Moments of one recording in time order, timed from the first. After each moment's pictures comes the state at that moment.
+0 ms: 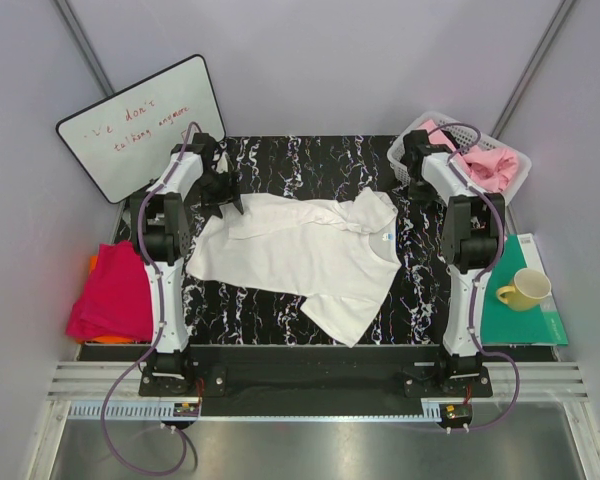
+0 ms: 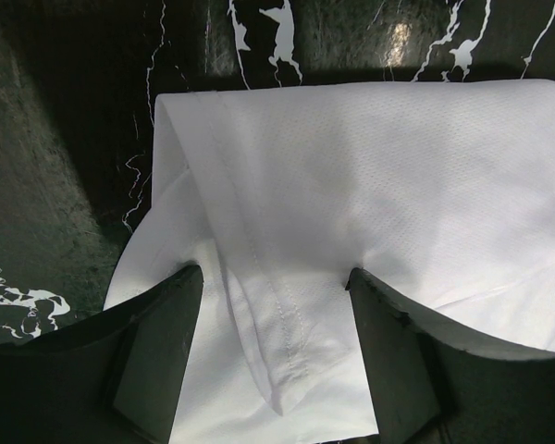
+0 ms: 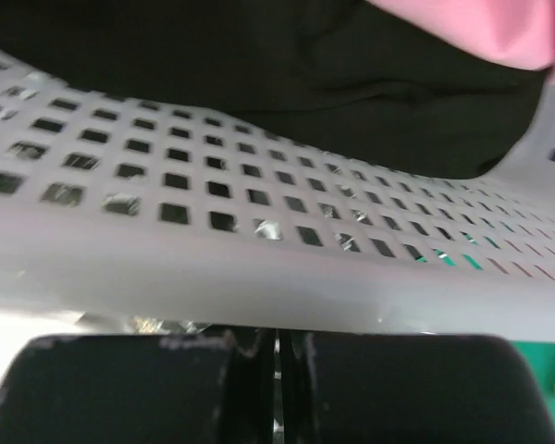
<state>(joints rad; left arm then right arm) -0.04 2.35 2.01 -1.00 0.26 -0.17 0.10 2.22 1.85 -0.86 0.43 0.35</state>
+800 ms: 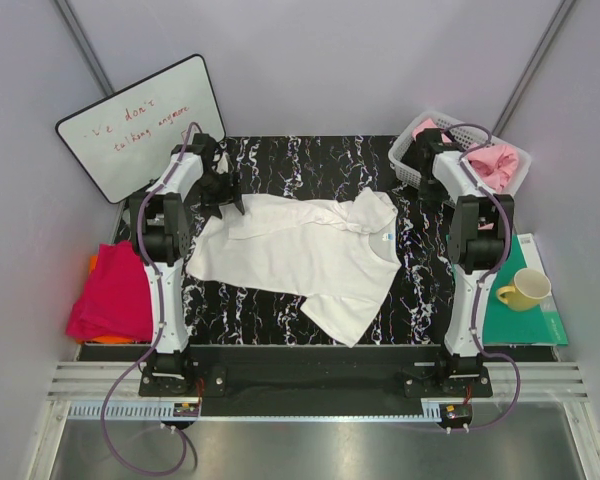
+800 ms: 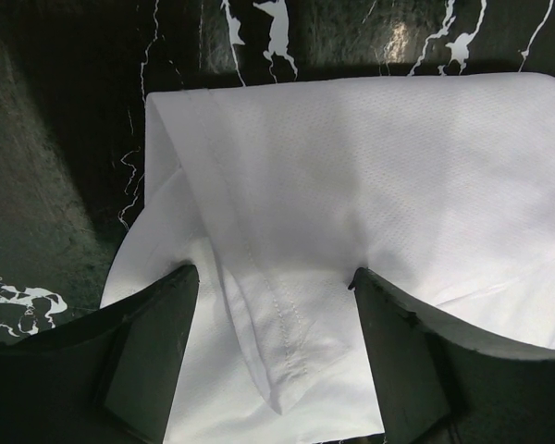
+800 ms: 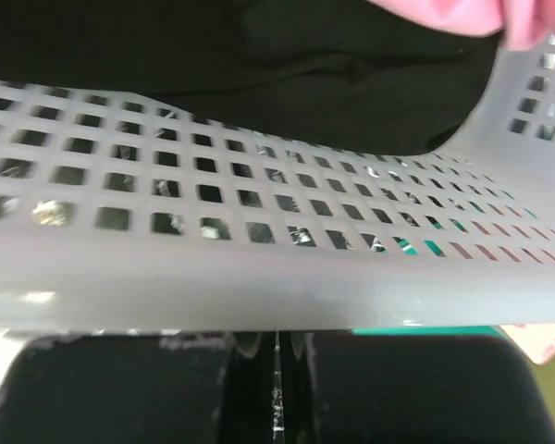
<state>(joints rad) -0.04 2.34 1.99 -0.99 0.26 -0.17 0.05 2.24 1.90 -0.93 0.46 0.30</state>
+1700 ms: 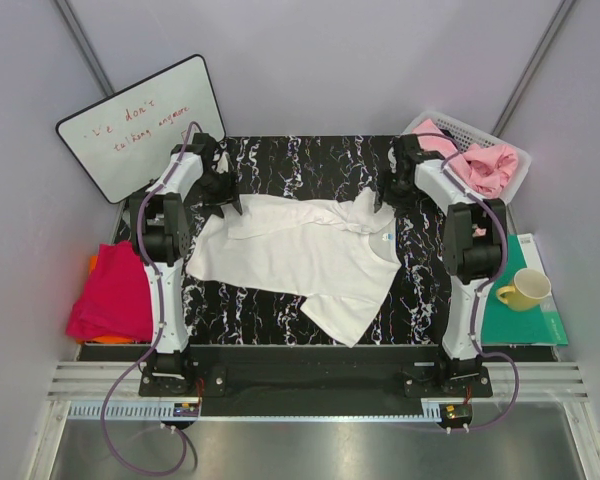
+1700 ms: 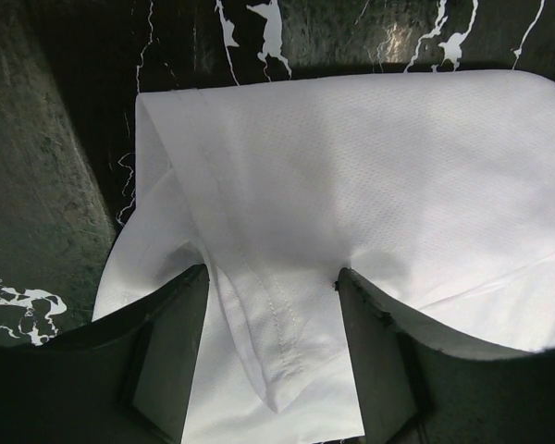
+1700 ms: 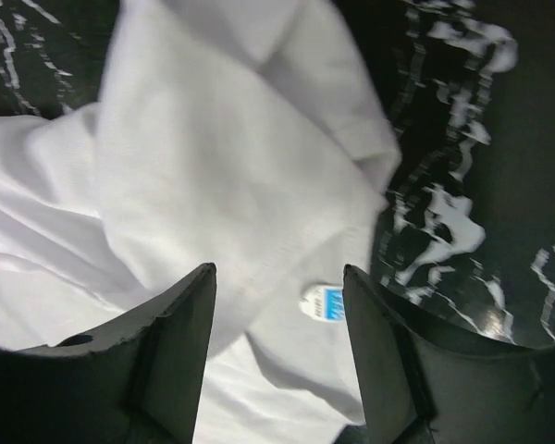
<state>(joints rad) -0.04 2.34 1.99 -0.98 0.27 -0.16 0.16 2.07 1.68 -0.77 -0.06 0.34</state>
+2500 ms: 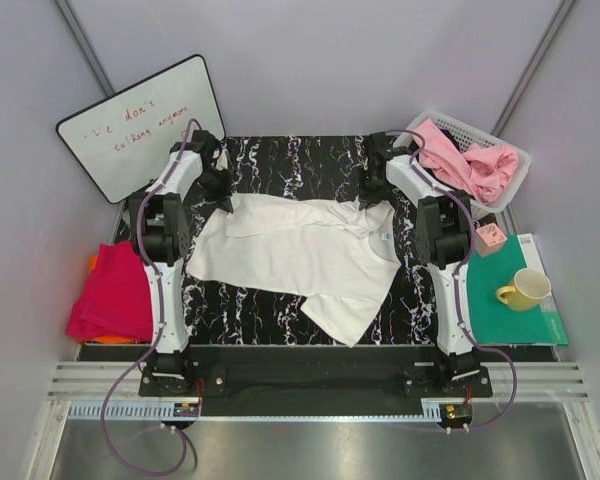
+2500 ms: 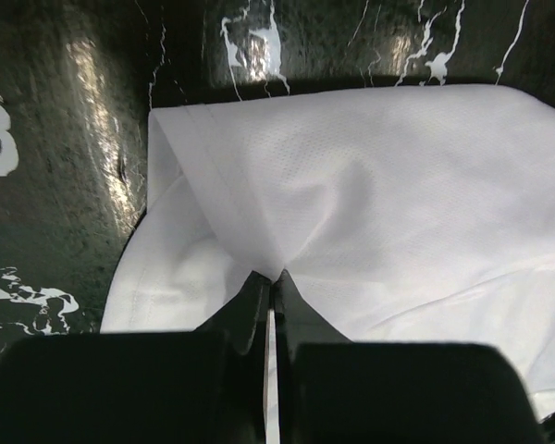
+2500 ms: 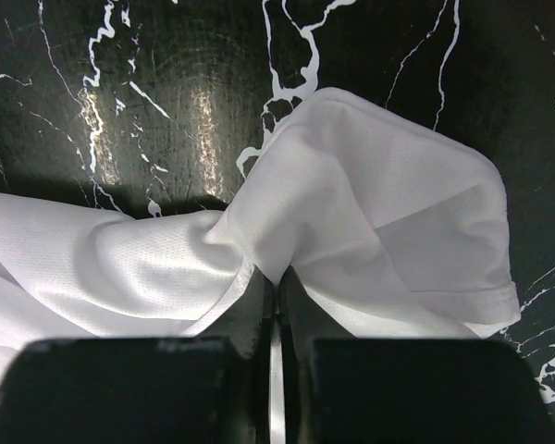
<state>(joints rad) -0.04 2.34 2.01 -0.98 0.26 -0.17 0.27 2.37 2.01 -0.80 -0.06 0.29</state>
